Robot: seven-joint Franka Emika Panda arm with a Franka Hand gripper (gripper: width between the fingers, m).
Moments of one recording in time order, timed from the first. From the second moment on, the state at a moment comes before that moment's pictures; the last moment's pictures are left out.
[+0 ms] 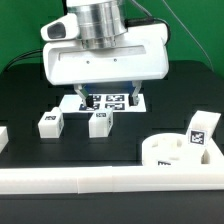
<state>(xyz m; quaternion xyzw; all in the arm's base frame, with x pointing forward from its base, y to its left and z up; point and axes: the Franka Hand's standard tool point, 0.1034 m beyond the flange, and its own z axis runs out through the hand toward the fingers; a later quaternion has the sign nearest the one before) 0.548 -0.009 0.080 -0.99 0.13 -0.01 0.05</state>
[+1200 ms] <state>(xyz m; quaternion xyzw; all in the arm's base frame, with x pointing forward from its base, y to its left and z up) 0.517 -0.018 0.047 -1.00 -0.03 -0.02 -0.01</state>
